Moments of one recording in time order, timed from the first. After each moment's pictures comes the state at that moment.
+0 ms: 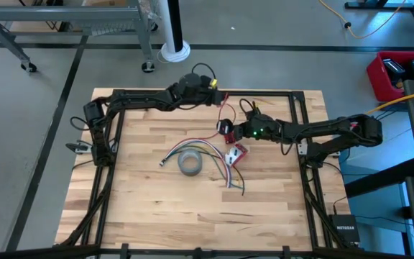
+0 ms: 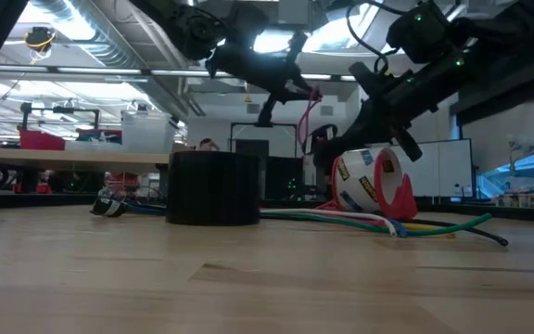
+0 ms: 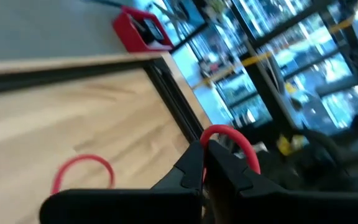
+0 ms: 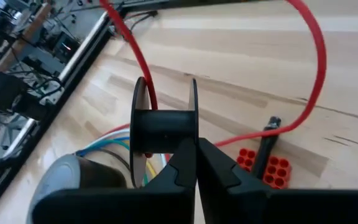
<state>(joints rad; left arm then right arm) 0.44 1.86 1.35 0.24 0.15 -0.86 -0.24 1.31 0.53 0.27 0.19 0.85</state>
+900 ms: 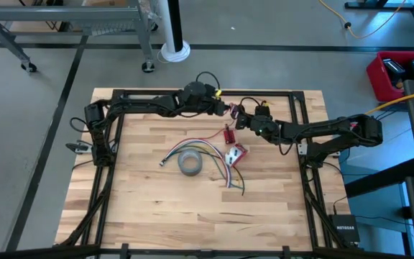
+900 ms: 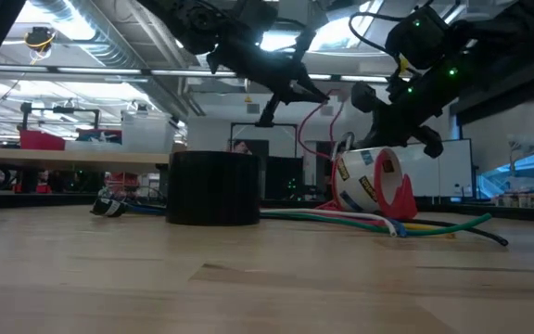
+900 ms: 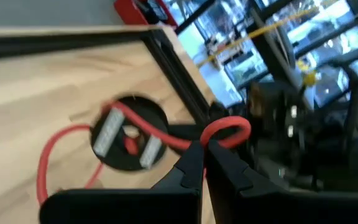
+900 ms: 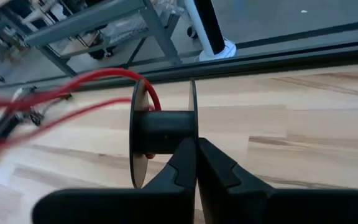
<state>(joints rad) 0.35 1.86 1.35 0.16 0.12 -0.83 -0.24 1.31 0.53 0.20 0.64 0.94</state>
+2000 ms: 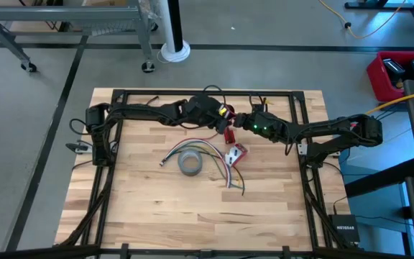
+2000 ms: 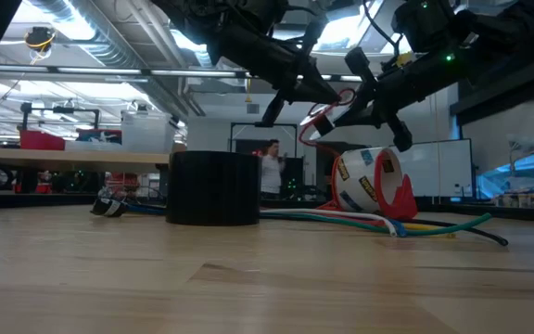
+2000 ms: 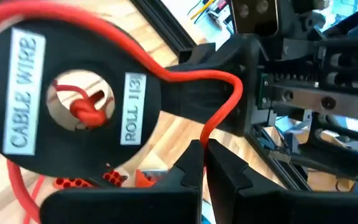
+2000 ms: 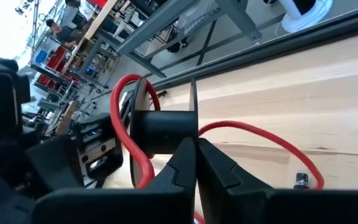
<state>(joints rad) 0.25 1.85 1.35 0.07 0.12 -0.73 -0.24 1.31 0.53 0.45 0.39 1.07</state>
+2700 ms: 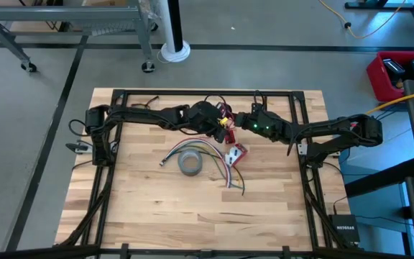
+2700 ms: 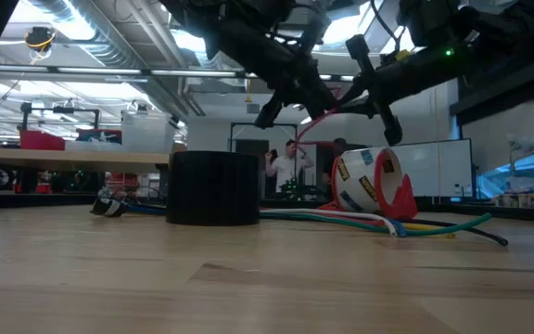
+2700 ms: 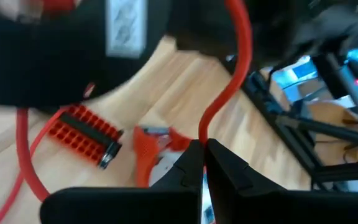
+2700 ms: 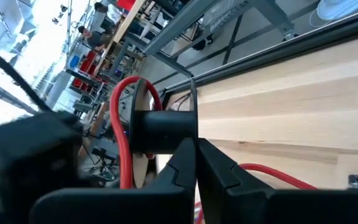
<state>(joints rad) 0.21 1.85 1.36 -0.05 0.13 -0.73 -0.24 1.31 0.53 0.55 0.33 1.09</state>
